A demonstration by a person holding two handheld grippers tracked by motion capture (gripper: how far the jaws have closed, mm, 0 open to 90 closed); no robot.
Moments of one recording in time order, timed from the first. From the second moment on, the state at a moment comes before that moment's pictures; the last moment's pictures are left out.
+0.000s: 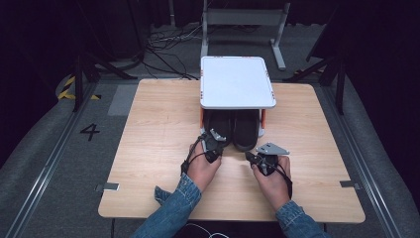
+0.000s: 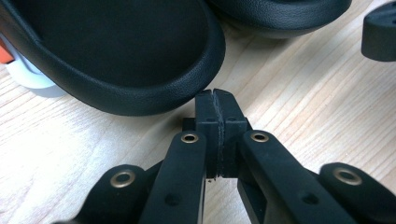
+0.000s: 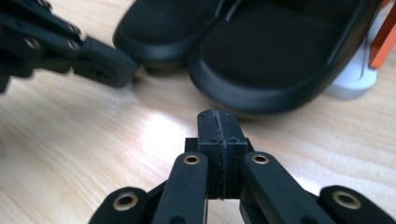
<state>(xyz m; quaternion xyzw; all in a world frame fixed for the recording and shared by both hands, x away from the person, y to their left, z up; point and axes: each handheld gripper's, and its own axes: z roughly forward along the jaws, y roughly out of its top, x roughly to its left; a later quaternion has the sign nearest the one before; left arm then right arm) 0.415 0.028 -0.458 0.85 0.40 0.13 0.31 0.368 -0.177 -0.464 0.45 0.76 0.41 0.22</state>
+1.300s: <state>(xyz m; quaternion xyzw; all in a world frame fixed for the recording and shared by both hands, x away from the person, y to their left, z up) 0.430 0.029 -0.457 0.84 0.42 0.11 0.33 0.415 -0.184 -0.461 0.46 0.76 0.41 0.22</state>
